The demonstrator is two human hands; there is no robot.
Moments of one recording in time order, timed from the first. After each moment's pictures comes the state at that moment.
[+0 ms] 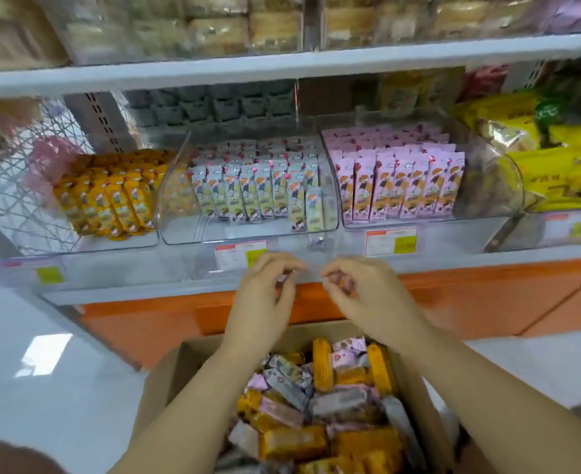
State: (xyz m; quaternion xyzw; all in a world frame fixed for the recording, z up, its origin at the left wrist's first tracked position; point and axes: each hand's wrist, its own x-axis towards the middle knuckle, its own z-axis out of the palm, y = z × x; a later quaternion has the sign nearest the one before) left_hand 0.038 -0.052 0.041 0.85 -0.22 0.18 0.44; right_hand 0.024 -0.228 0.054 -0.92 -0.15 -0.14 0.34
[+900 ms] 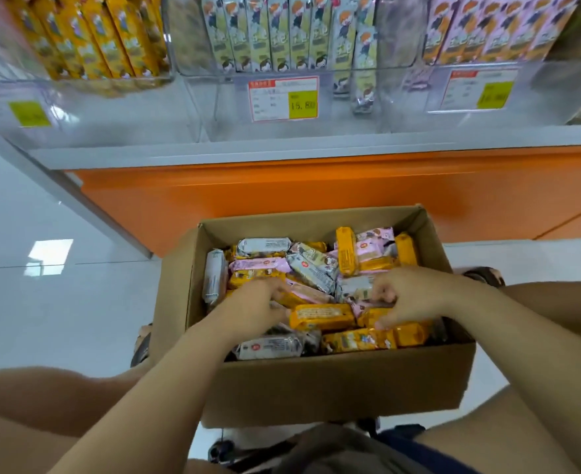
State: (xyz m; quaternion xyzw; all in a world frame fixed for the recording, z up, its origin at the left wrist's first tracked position) left_hand -0.040 0.036 -0.079 0.89 -0.11 -0.34 0.26; right_hand -0.043 -0.216 -0.044 -0.90 -0.09 0.43 0.09
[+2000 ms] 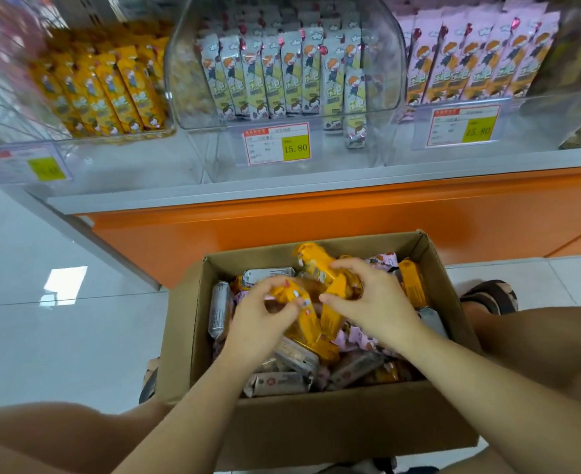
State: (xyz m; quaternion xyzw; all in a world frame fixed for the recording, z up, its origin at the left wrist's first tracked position) left_hand -0.042 0.021 -0.081 0.78 0.04 -0.15 0.60; right_hand -0.046 -0.167 -0.055 -0.89 0.00 0.06 0.45
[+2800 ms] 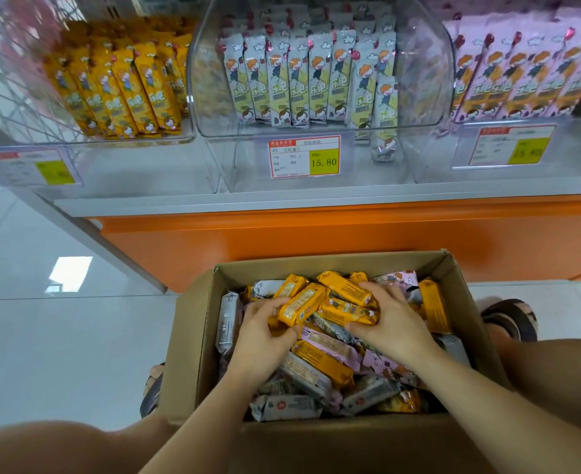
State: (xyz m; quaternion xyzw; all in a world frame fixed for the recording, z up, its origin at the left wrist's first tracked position) left_hand -0.028 0.041 -0.121 0.86 0.05 -0.15 0.49; right_hand -0.022 -0.180 -0.100 -0.93 0.08 0.19 0.31
